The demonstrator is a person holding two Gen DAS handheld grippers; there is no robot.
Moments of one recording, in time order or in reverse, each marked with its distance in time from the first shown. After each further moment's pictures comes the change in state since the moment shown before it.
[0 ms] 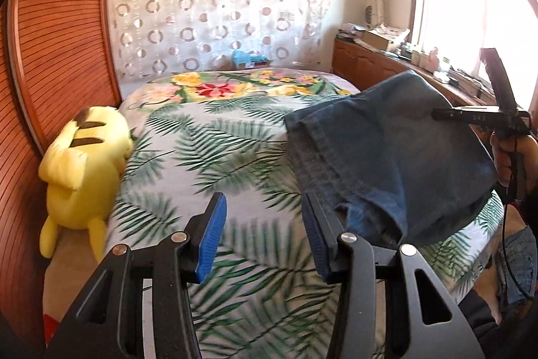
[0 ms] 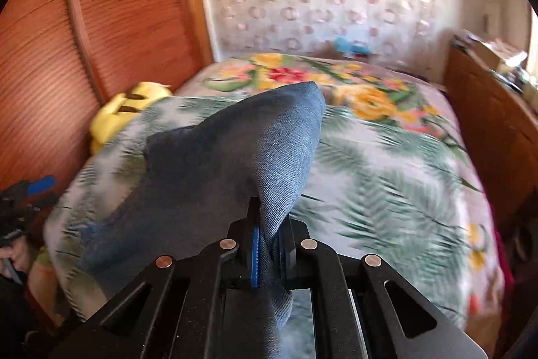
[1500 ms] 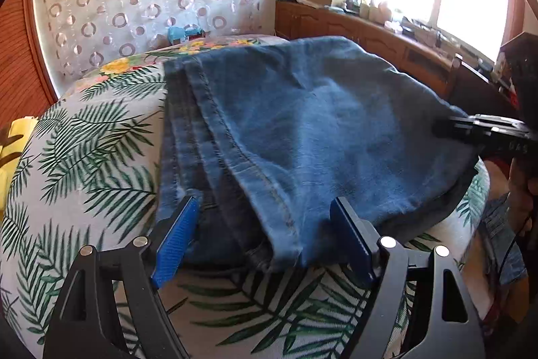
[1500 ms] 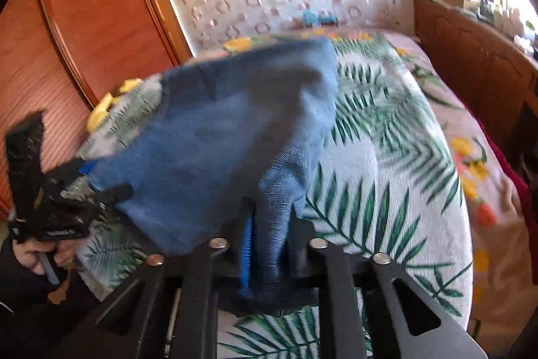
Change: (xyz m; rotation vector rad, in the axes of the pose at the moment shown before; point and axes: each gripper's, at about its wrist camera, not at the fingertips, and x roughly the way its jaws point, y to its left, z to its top) left arm 0.069 -0.130 -0.014 0.123 0.135 -0.158; right arm -0.067 -0.041 -0.110 0.150 -0.019 0.051
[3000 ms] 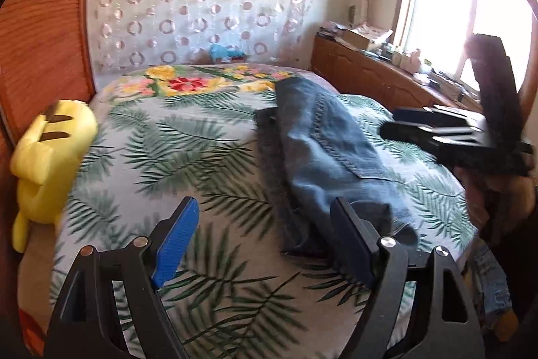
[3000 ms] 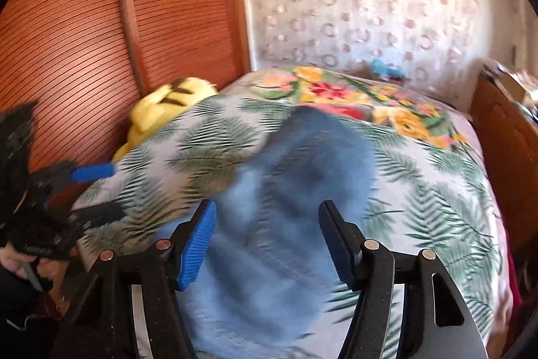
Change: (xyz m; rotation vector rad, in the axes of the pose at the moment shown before) left arm -0.069 0.087 0.000 -0.153 -0.112 0.042; right arm 0.042 0.098 0.062 -0.299 -0.042 0.036
